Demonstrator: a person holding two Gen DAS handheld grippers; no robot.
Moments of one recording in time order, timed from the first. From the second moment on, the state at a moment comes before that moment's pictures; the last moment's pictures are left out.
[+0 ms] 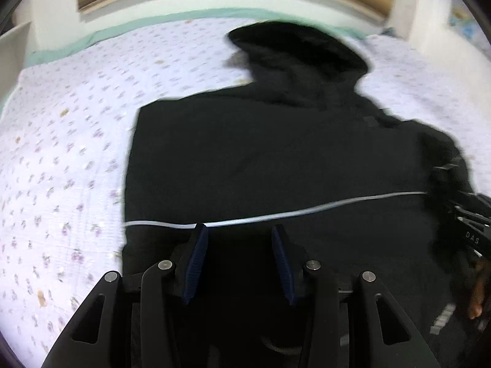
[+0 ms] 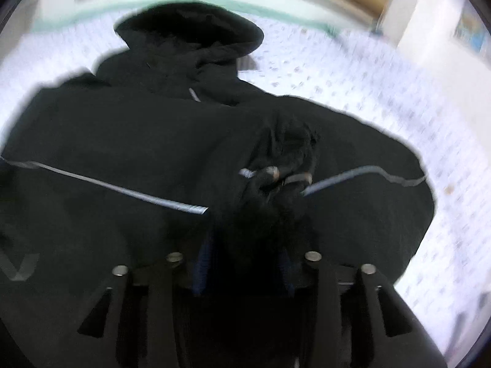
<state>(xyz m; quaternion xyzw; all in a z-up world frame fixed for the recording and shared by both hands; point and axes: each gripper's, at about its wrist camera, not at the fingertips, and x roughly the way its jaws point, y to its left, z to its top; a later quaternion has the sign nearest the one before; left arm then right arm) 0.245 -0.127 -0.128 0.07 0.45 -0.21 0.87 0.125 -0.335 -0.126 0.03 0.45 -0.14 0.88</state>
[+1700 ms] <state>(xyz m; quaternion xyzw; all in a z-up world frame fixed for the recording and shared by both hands) 0.200 -0.341 -0.189 0.05 0.37 -0.27 0.89 0.070 -0.642 -0.175 0.35 0.31 -0.16 0.87</state>
